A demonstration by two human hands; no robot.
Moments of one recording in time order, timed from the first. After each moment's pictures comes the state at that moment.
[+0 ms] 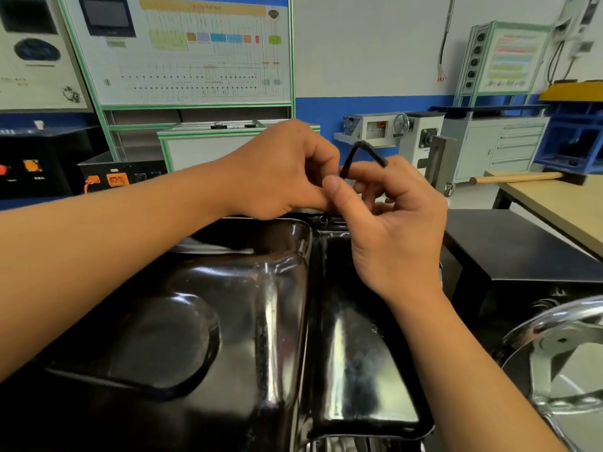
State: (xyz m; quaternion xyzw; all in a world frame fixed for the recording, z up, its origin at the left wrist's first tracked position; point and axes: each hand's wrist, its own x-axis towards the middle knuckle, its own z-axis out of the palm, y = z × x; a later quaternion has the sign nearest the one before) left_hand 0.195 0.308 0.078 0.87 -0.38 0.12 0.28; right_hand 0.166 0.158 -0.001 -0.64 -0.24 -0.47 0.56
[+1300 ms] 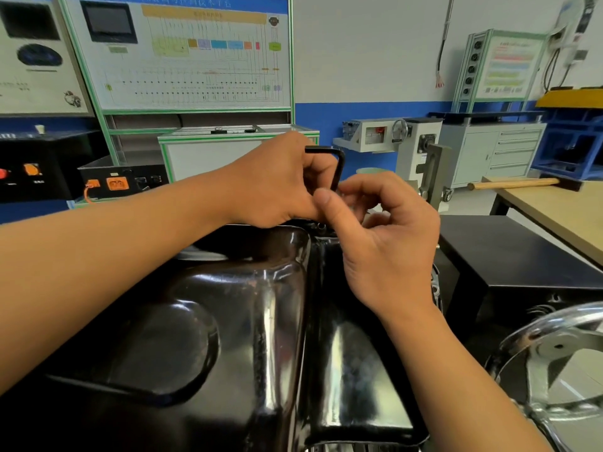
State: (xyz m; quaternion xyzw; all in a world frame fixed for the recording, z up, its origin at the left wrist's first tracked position) left_hand 0.188 0.307 0.080 0.87 -0.39 0.08 0.30; right_hand 0.165 0.162 -0.004 -0.63 -0.25 -0.48 0.56
